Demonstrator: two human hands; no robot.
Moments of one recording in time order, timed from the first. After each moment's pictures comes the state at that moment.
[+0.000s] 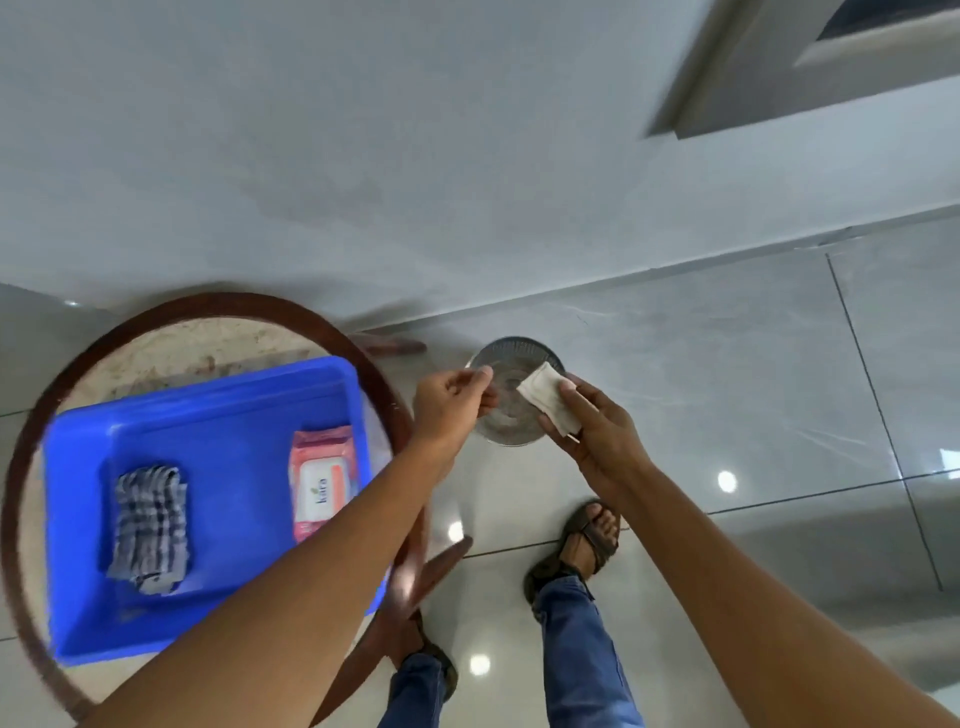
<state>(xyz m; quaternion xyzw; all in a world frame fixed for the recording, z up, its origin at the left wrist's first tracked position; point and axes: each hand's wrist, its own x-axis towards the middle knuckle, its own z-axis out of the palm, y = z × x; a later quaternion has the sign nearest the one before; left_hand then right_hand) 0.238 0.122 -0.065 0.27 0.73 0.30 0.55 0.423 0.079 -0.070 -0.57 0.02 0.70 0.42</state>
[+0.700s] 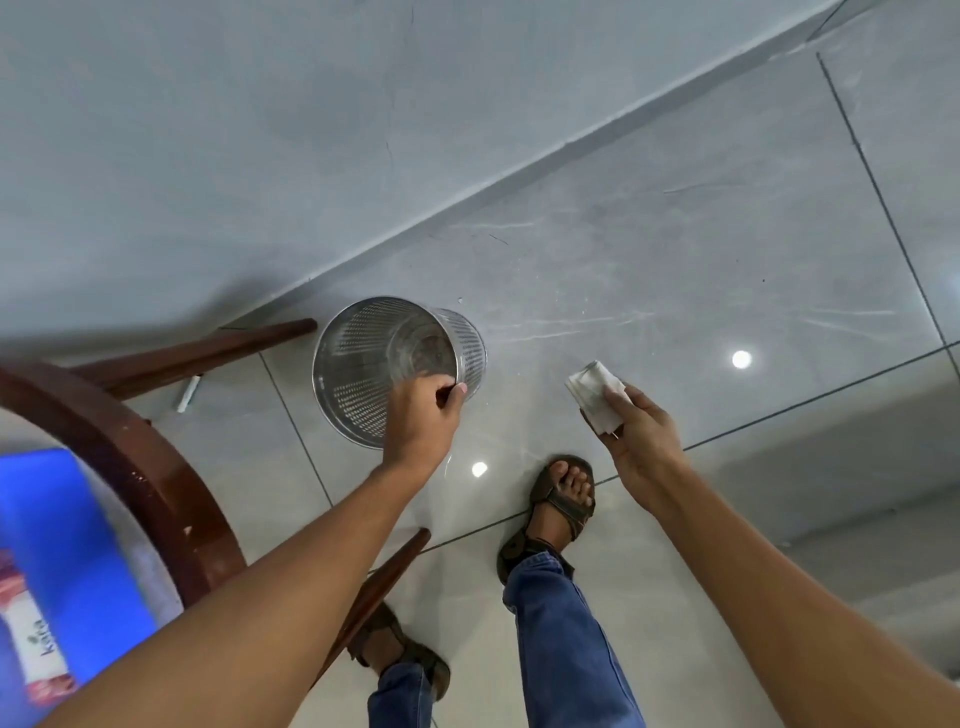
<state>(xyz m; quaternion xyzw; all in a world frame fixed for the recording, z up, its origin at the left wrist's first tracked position) 0.354 0.102 -0.255 0.65 0.68 0.02 0.34 0.594 0.005 -0.284 -0.65 0.17 0.60 0.44</state>
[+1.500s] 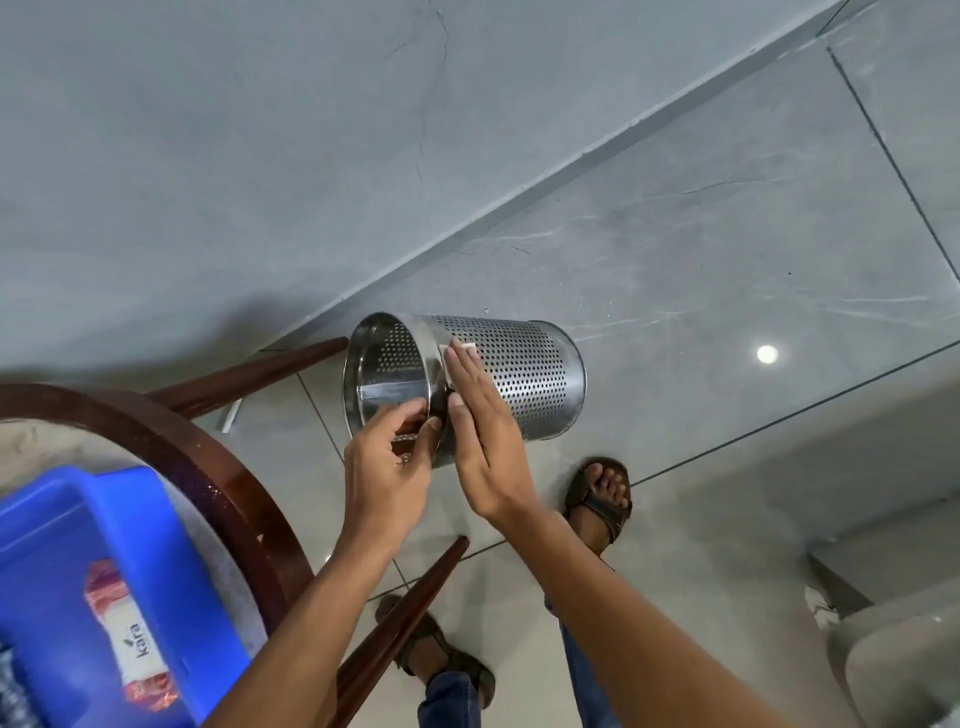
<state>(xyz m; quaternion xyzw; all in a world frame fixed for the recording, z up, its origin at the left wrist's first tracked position) 0.293 0.091 -0.157 0.60 0.68 0.12 0.41 0.416 0.062 -0.201 -0.64 -0.39 0.52 0.41</state>
